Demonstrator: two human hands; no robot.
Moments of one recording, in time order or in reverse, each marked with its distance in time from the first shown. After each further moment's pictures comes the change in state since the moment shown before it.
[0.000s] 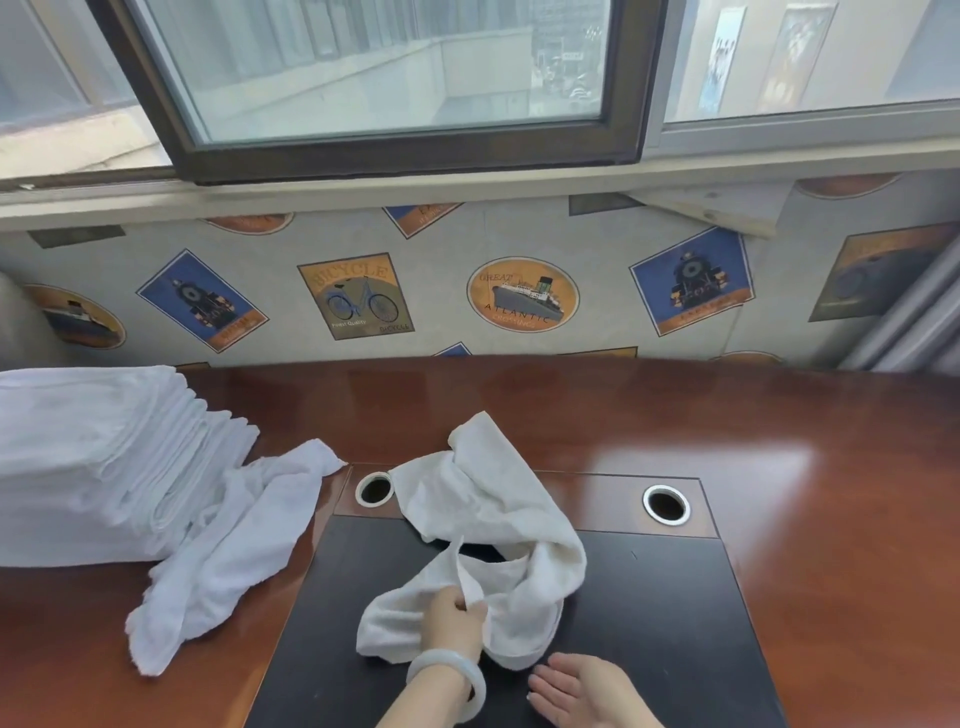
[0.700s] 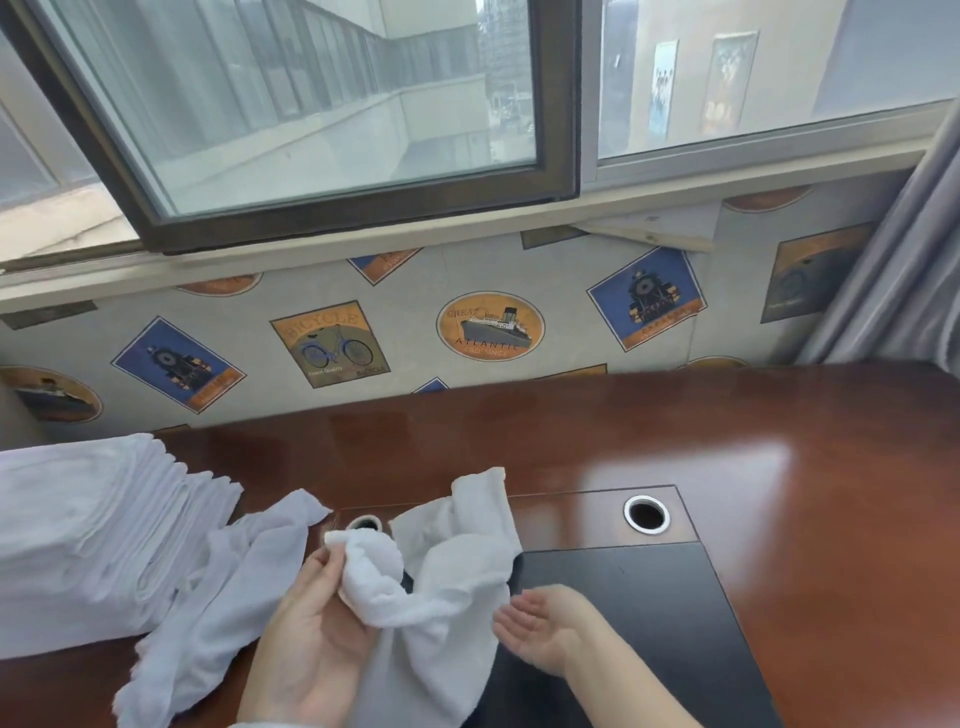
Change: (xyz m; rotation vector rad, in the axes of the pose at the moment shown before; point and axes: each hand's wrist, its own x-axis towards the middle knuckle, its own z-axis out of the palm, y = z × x) left_hand -0.083 0.071 -0.132 -1.047 -0.317 0.257; right_hand -0.012 -0.059 0.053 0.190 -0.049 0.005
